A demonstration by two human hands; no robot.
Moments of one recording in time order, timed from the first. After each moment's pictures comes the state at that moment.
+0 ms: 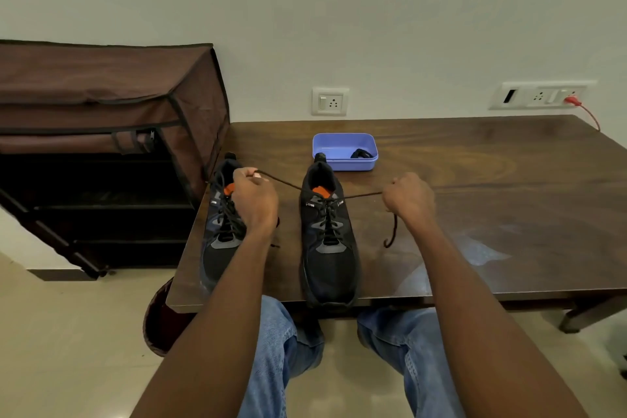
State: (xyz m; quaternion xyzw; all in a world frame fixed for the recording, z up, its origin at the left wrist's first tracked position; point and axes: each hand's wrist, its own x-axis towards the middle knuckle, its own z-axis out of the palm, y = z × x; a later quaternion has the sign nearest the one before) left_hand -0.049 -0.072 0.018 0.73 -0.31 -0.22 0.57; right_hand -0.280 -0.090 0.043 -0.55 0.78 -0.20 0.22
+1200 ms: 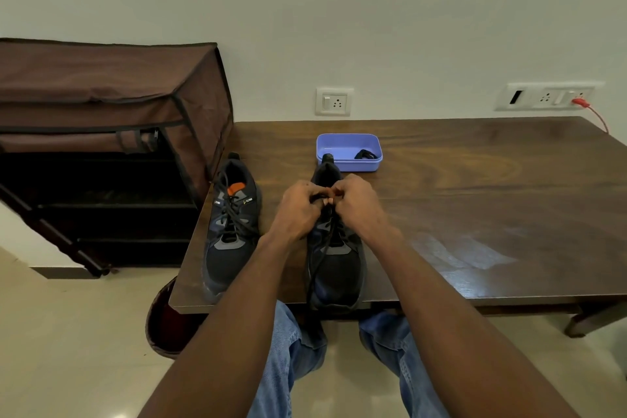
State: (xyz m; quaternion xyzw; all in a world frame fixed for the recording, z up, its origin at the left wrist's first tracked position) left_hand -0.075 -0.071 0.010 0.61 -0.68 -0.24 0.33; right_hand -0.213 -0.087 0.022 -0.74 0.60 -0.23 0.21
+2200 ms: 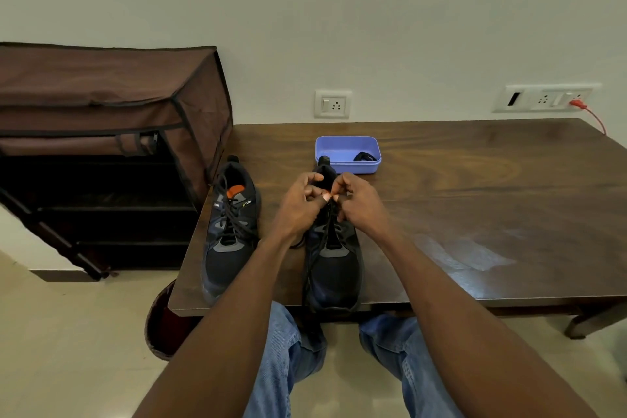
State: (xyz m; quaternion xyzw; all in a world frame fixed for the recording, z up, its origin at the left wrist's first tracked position) left_hand -0.078 -0.075 0.004 0.55 -0.56 -0.43 0.45; right_hand -0.223 -0.091 0.015 -0.67 0.56 -0.34 0.37
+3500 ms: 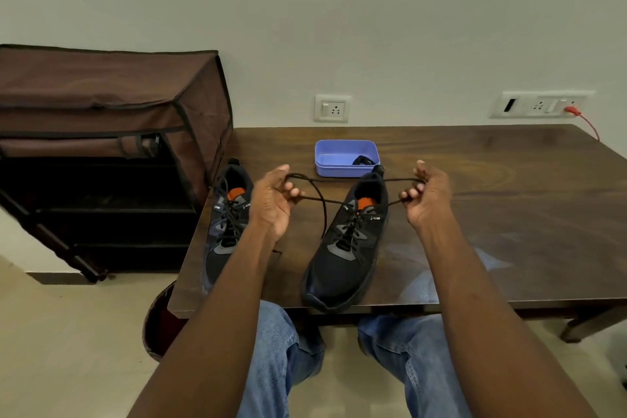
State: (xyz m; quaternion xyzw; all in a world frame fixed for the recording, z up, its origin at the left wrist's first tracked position) left_hand -0.055 -0.071 0.031 0.39 -0.19 -0.60 0.67; right_hand -0.291 -0.099 0.053 -0.10 0.49 -0.66 0.57
